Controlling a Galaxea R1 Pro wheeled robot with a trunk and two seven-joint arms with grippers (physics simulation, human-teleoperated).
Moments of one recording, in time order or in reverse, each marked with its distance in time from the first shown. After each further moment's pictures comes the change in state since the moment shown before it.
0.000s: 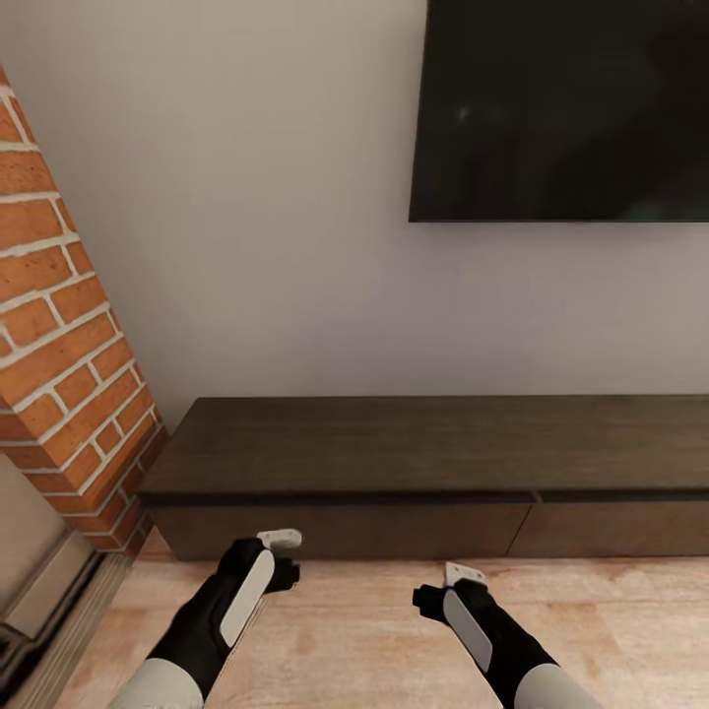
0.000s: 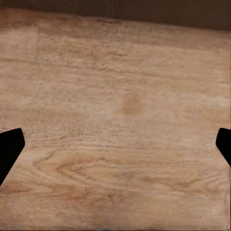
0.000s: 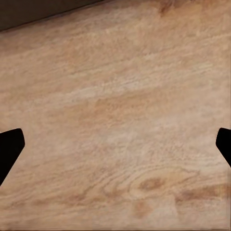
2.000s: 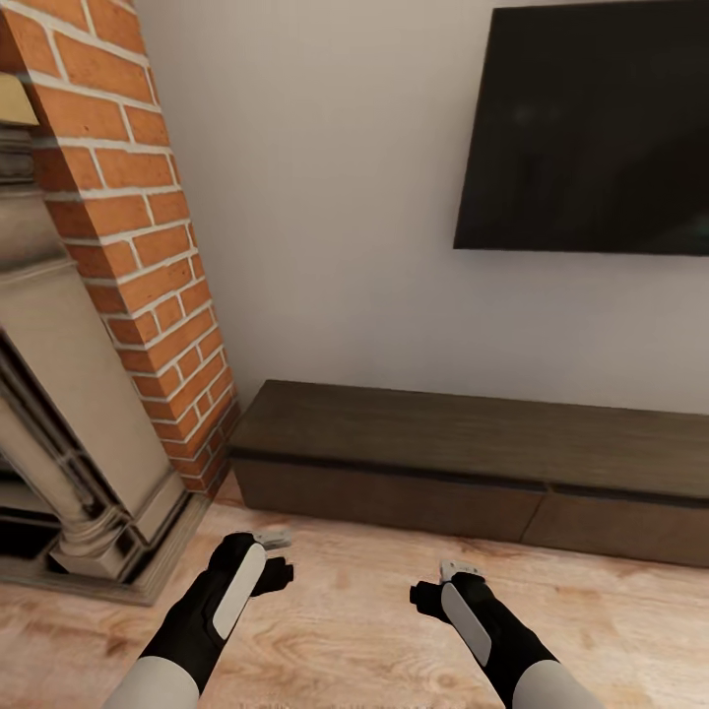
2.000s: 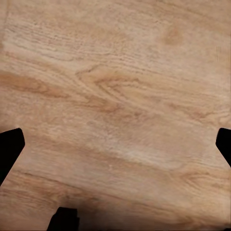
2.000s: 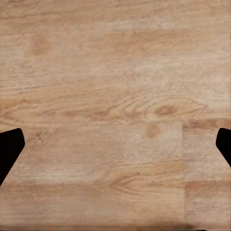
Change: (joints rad) left arm -0.001 -0.001 0.073 -0.019 0.002 0.068 -0.002; right arm 0.000 0.002 -0.001 -0.046 0.004 0.072 -0.004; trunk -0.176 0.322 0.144
